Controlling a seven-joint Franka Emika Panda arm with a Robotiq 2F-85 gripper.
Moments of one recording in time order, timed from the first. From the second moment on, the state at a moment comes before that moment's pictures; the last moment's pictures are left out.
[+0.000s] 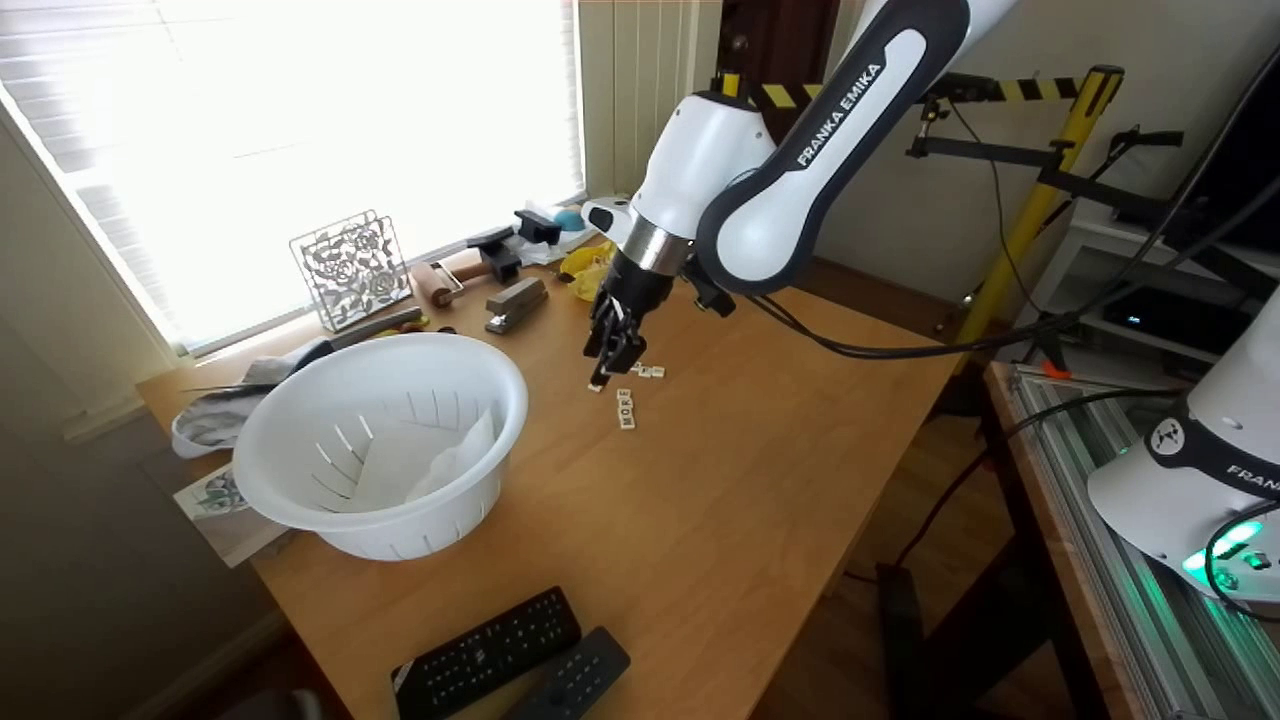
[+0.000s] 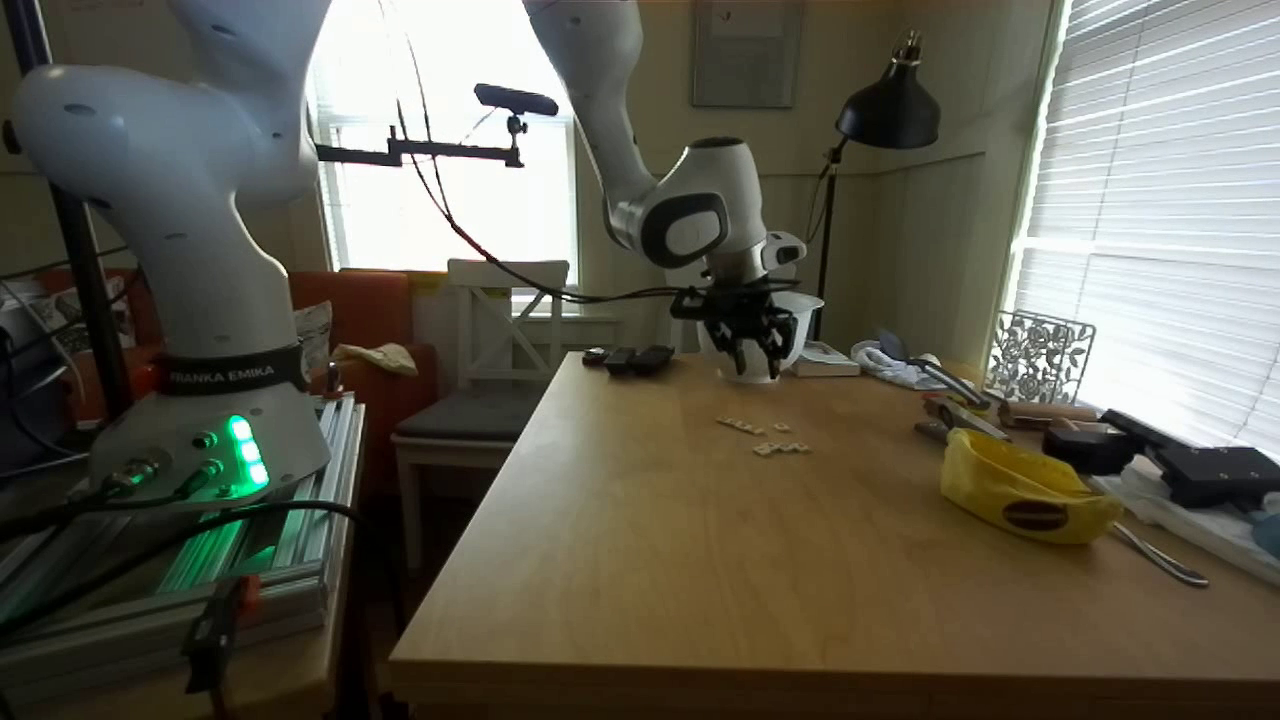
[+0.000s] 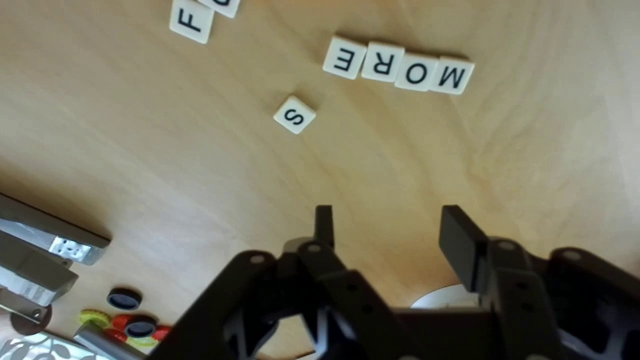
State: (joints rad) arm -0.52 0.56 0.43 -2.13 -0.13 3.02 -0.58
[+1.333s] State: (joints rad) arm -0.36 0.35 0.32 -2.18 0.15 2.64 -0.60
